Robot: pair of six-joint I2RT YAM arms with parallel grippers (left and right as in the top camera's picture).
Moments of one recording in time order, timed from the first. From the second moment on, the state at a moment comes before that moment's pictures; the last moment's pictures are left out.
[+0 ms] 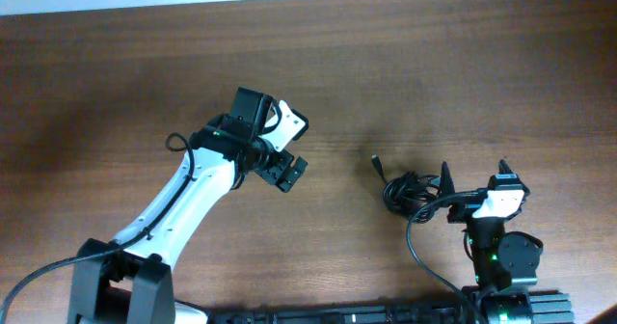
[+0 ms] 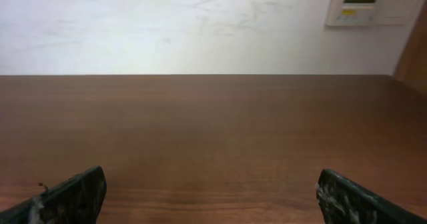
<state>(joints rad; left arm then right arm) -0.39 1.59 1.06 -0.65 0.21 0.32 -0.04 0.01 0.01 -0.07 0.01 0.00</state>
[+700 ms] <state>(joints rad) -0.39 1.60 1.06 -0.65 0.18 0.32 -0.04 0.59 0.73 -0.77 -0.11 0.21</state>
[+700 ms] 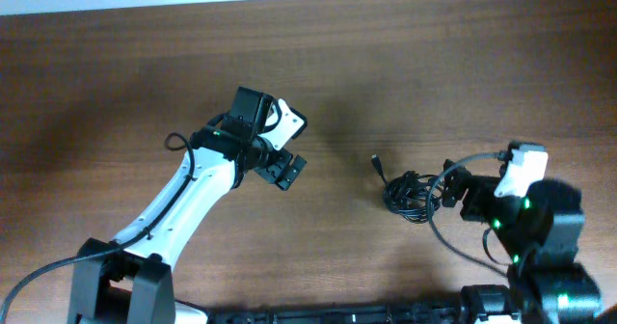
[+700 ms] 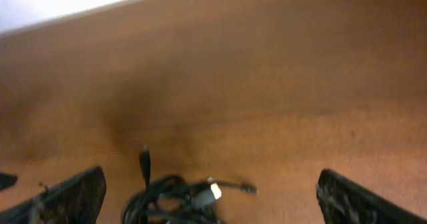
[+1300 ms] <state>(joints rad) -0.39 1.60 1.06 -0.65 0.18 0.32 -0.04 1.27 0.92 -0.78 -0.85 0.24</state>
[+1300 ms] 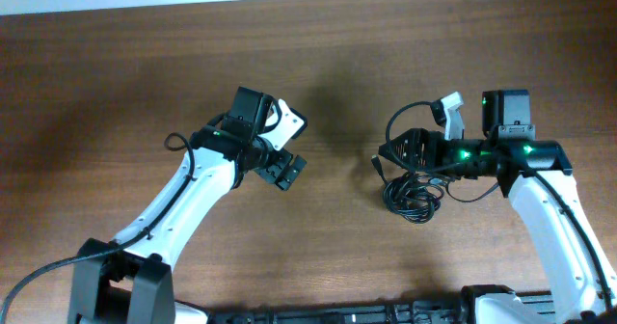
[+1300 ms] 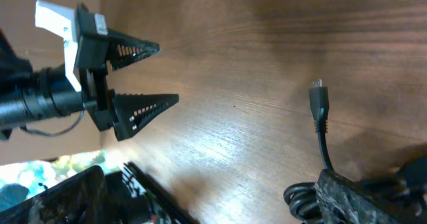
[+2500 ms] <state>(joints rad) -0.71 1.60 1.06 -0.44 0.65 0.31 -0.04 1.27 1.14 -1.04 -0.20 0.79</state>
